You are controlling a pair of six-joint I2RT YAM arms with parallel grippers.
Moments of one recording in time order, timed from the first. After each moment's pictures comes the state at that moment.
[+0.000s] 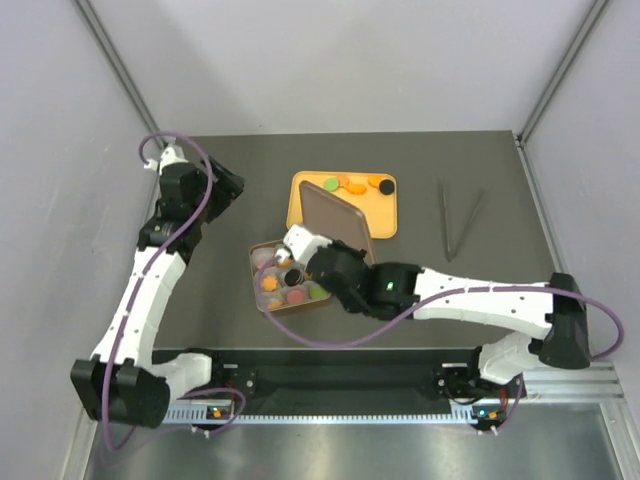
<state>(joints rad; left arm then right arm) -0.11 1.17 1.14 -0.41 0.00 -0.79 1.34 1.45 1.23 -0.39 0.92 -0.34</state>
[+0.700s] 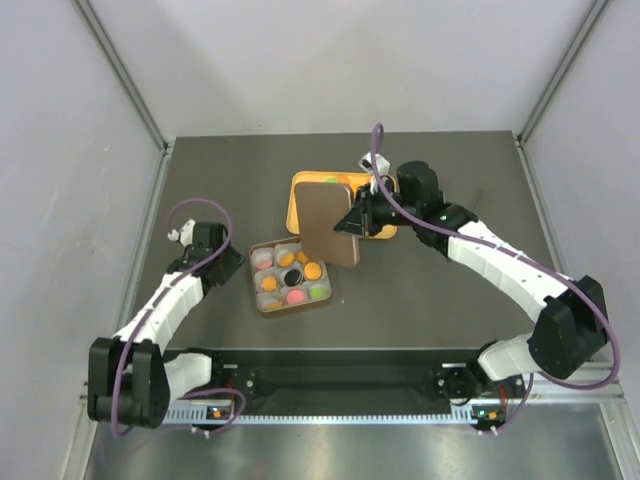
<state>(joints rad) -0.11 1.11 0.63 -0.38 -0.17 -0.90 0.60 1.39 1.15 -0.20 -0.53 0.35</state>
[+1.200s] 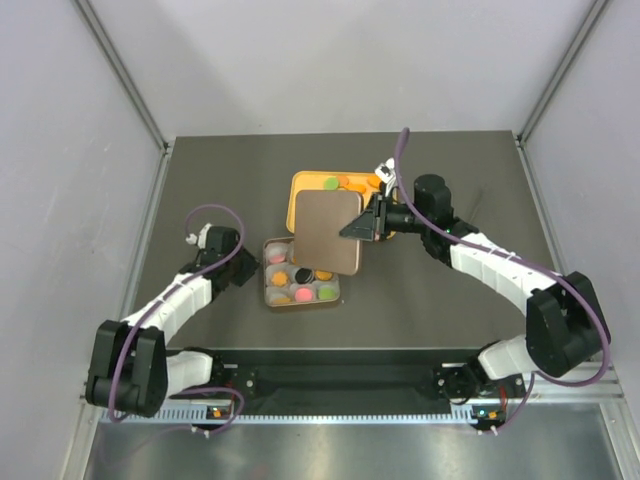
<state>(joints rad) -0.18 1.20 0.54 -0.21 -0.04 -0.99 0.49 1.40 0.91 0.20 -0.78 0.66</state>
